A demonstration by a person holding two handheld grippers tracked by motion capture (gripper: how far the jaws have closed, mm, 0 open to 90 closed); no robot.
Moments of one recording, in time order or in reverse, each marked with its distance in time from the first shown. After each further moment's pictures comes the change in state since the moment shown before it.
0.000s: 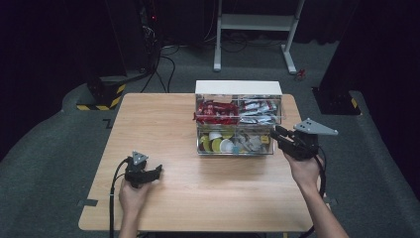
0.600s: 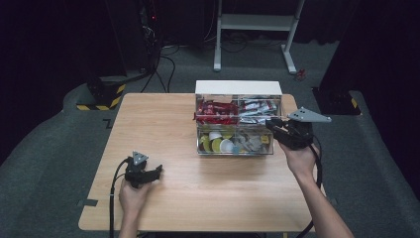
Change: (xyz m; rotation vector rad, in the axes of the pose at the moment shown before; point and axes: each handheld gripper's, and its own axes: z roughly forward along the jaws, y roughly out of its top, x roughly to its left) left arm 0.000 0.000 0.000 0.003 0.000 0.006; right arm 0.002 0.025 0.015 0.018 -0.002 -0.032
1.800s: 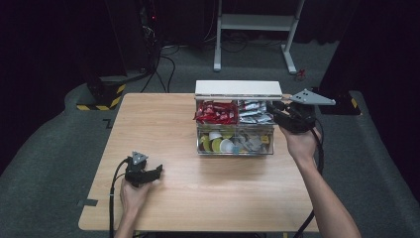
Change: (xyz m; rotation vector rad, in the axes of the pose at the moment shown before) left arm 0.000 0.001 0.000 -0.004 -0.018 -0.035; right arm -0.005 0.044 -0.001 -0.068 -0.022 -0.017
